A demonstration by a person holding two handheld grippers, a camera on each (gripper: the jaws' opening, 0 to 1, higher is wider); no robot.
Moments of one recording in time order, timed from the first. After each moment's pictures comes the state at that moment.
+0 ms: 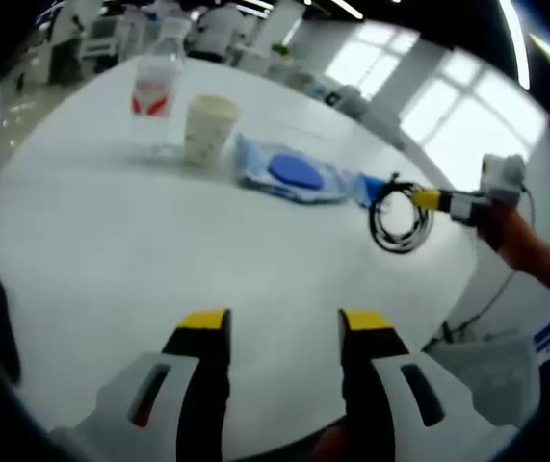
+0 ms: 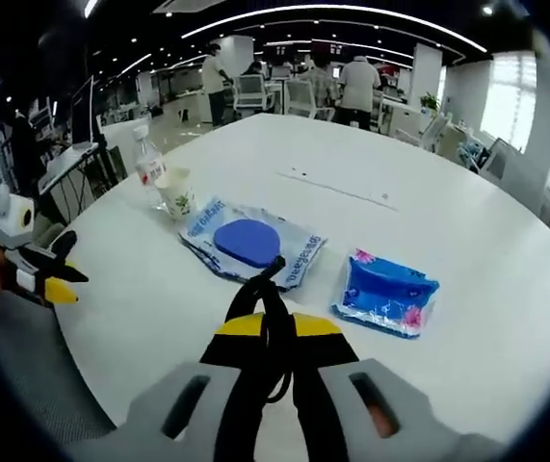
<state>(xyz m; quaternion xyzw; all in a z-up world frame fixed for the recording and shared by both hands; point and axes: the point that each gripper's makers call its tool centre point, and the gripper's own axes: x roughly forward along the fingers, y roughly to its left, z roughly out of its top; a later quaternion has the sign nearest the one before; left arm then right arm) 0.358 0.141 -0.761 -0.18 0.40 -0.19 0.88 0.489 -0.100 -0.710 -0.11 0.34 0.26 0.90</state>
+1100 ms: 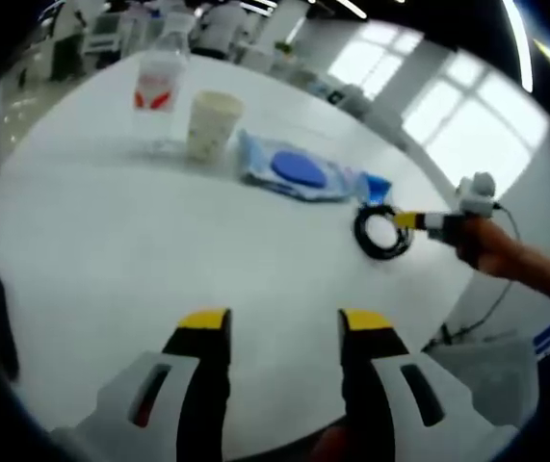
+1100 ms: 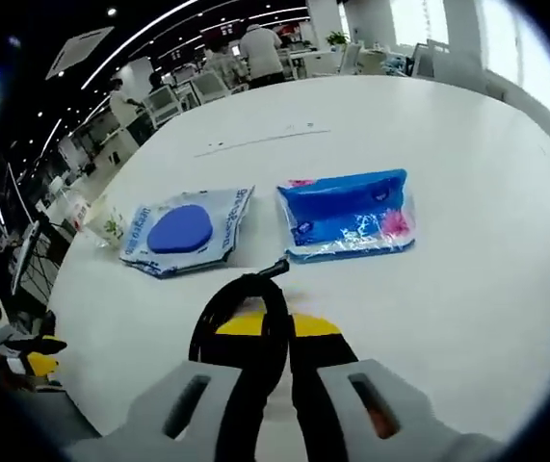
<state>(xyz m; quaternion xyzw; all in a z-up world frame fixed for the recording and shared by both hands) 0.357 0.142 -0.763 -0.18 0.41 -0.18 0.87 0.488 -0.146 -0.786 0.05 0.42 0.12 0.90</state>
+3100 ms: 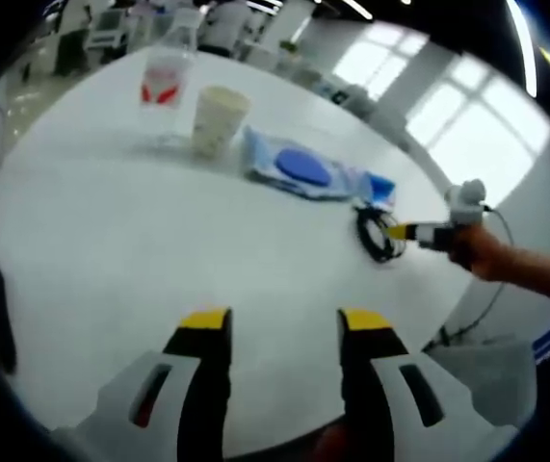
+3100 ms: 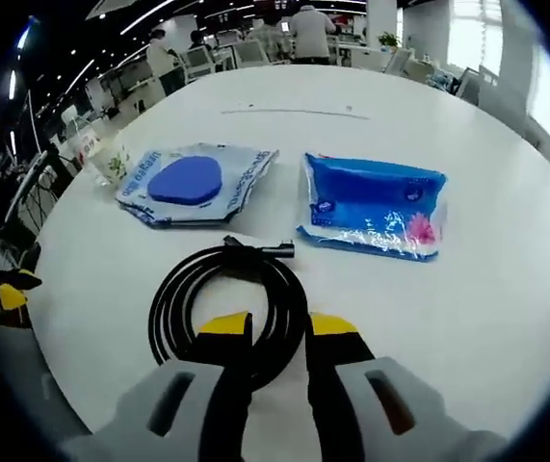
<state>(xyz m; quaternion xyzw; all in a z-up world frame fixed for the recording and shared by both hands) 0.355 0.144 -0.766 -0.19 0.42 -0.18 0.87 0.488 -0.142 -0.811 -0.05 0.44 0.18 0.88</state>
